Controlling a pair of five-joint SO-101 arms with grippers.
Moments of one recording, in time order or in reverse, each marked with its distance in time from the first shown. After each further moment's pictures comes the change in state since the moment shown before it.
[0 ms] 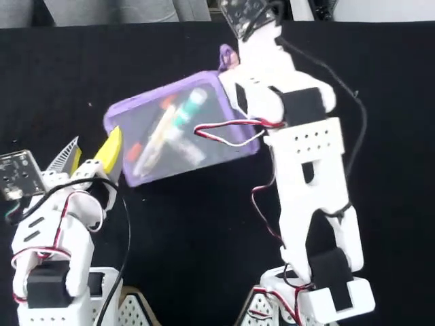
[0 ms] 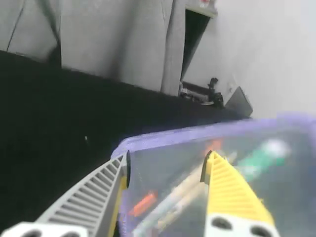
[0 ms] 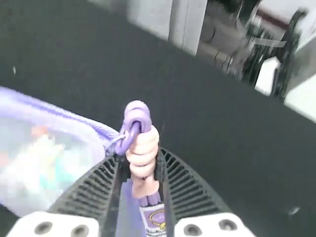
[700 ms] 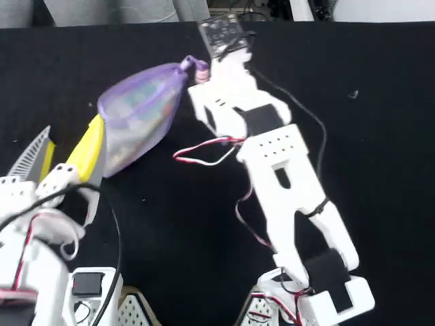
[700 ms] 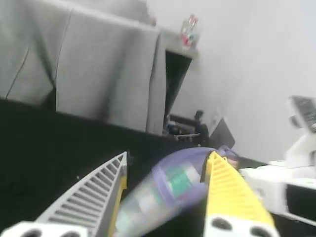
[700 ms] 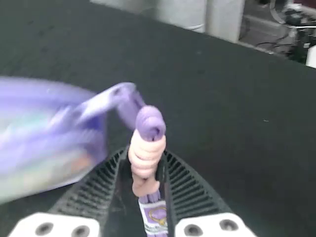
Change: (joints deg) left arm 0.4 10.2 -31.0 12.9 0.0; right arm -5.6 0.0 24.4 -21.6 -12.4
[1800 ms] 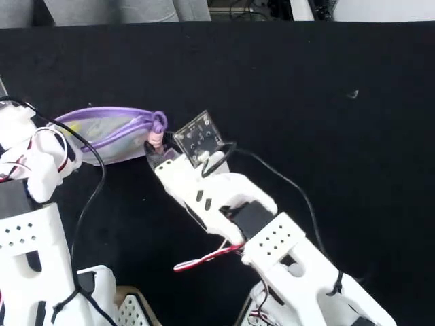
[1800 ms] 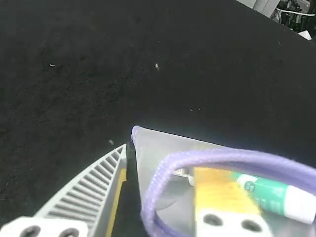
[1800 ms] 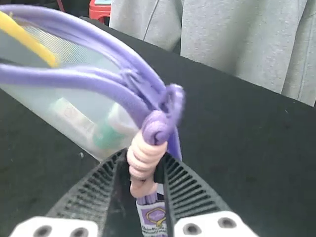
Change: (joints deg) left arm -13.9 33.2 -1.8 5.3 -1.8; right arm -20.5 -35.0 47.6 -32.5 -1.9
